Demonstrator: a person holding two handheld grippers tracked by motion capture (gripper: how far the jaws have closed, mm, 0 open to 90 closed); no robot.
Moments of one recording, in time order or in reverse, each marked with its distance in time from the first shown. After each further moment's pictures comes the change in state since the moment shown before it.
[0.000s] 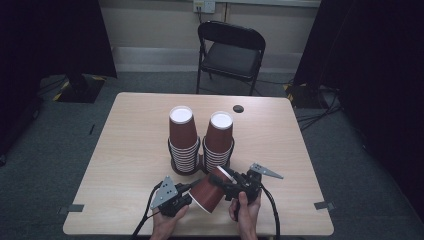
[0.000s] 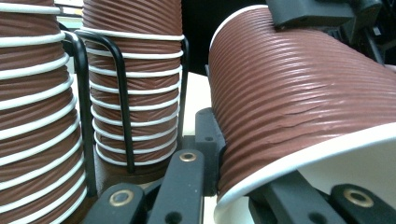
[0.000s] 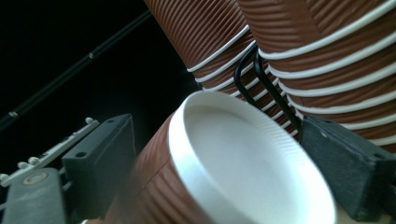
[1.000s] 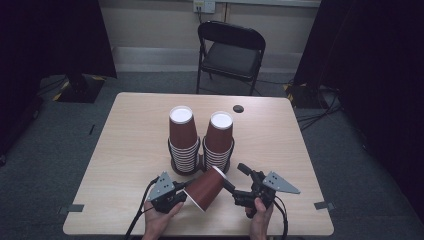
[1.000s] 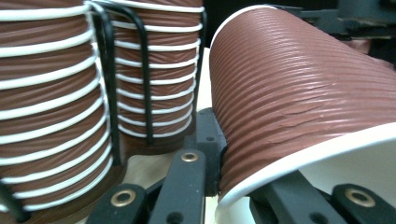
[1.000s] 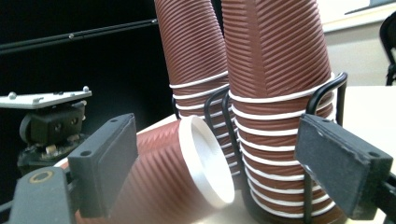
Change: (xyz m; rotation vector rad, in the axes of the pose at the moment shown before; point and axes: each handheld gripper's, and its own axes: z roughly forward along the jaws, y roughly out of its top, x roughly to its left) left arm 0.020 0.008 -0.011 0.134 0.010 -0.022; right arm -0.002 -0.003 -0.039 -0.138 -0.083 -0.392
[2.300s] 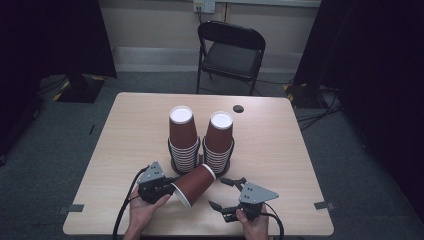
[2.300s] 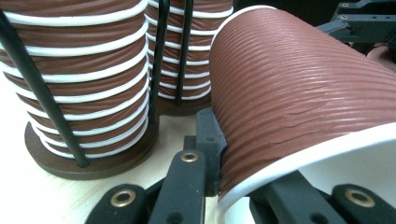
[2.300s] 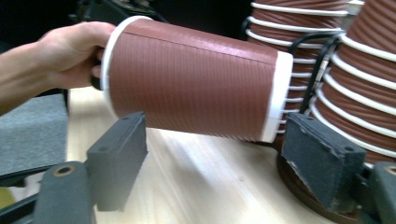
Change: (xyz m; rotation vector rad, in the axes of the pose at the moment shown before) left arm 0.030 0.021 -0.016 0.199 -0.039 -0.072; right arm 0.024 -0.017 0.014 0.275 0.200 -0.353
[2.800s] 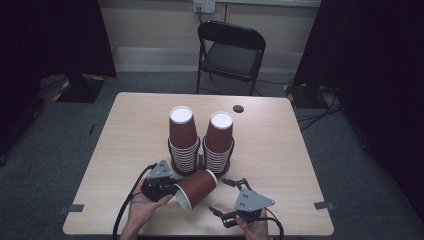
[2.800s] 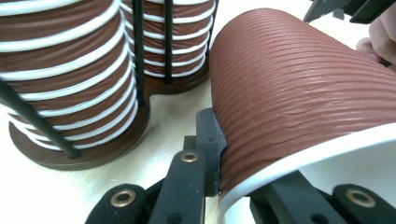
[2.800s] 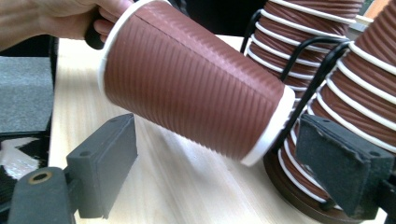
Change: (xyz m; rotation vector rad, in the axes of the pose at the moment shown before) left arm -0.005 0.014 0.008 0.171 -0.022 0.060; right arm 0.010 0.002 -0.001 0.068 -0.035 -0.156
